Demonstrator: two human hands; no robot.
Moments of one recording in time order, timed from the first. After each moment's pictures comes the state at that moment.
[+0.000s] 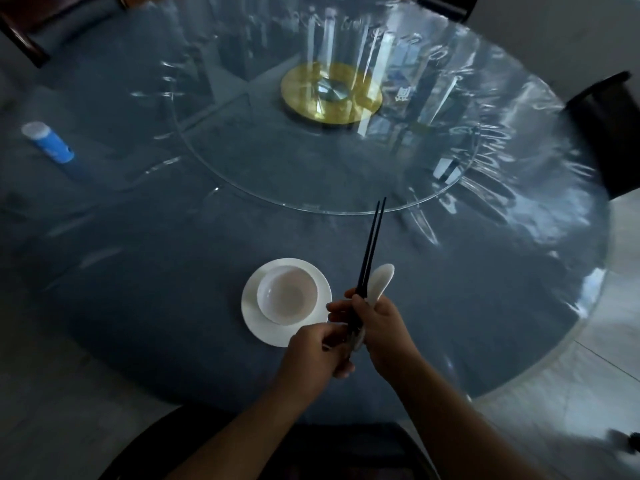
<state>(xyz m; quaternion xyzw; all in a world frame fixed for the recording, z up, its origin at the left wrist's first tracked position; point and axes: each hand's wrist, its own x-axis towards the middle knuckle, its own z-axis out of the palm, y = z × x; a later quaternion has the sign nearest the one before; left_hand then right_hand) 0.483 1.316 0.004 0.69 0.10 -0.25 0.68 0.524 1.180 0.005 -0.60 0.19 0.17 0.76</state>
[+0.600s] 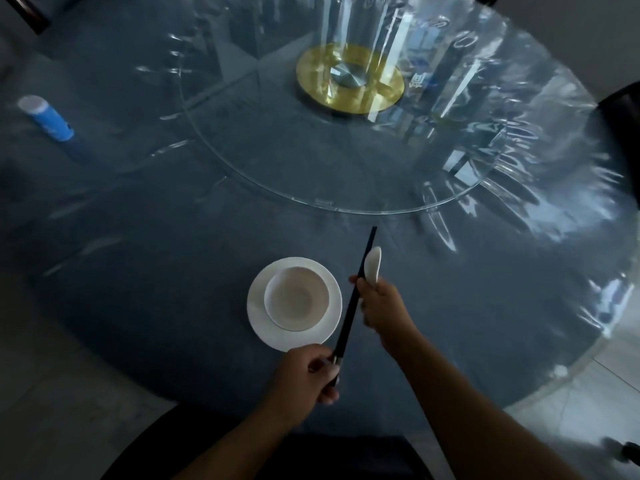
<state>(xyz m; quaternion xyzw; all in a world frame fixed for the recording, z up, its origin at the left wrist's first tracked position) 0.474 1.338 -0.029 0.68 0.16 -0.28 0.66 0.584 1.186 -0.028 -0.72 0.24 0.19 0.61</state>
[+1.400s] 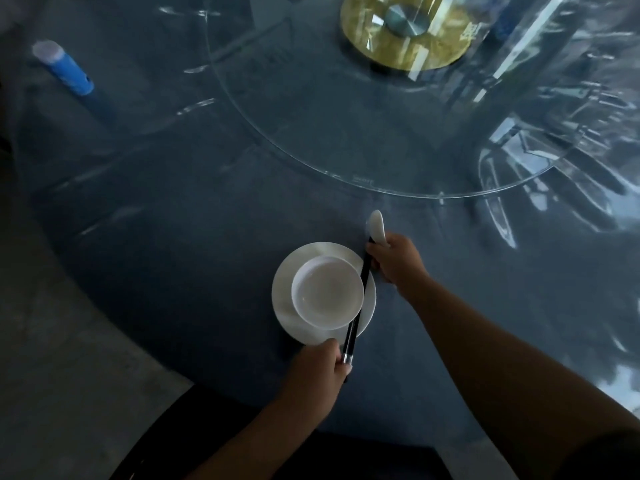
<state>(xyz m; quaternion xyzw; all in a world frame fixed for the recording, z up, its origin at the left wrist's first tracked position) 0.485 1.343 -0.058 0.86 0.12 -0.27 0.41 0.675 1.202 -0.090 -0.86 0.16 0.22 0.44</state>
